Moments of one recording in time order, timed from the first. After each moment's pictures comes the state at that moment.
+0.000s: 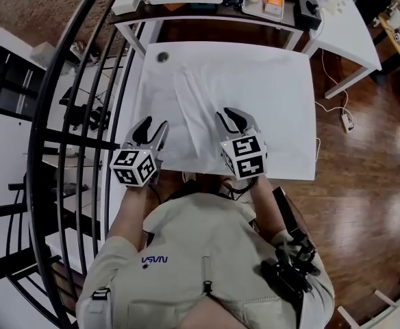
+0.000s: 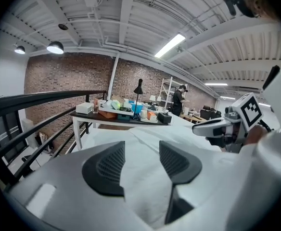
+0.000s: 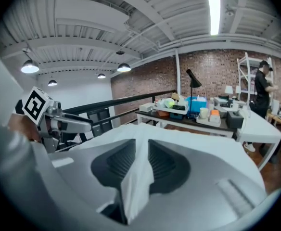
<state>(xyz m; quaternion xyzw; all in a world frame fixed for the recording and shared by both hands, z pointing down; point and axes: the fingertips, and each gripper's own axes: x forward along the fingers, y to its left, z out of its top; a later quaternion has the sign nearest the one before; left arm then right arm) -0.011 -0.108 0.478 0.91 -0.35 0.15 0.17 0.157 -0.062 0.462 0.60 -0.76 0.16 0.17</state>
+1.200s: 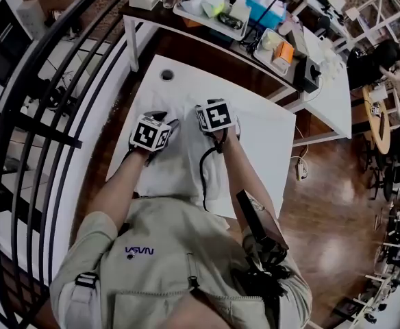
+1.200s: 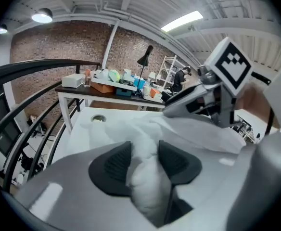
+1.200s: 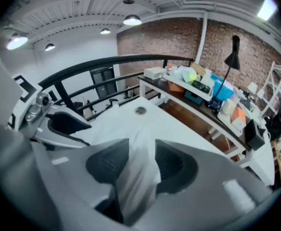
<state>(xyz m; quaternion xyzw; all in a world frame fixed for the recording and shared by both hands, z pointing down) 0.044 -0.240 0.567 0.89 -0.27 0.26 0.25 0.141 -0.271 0.536 0.52 -0.71 0.24 0.41</state>
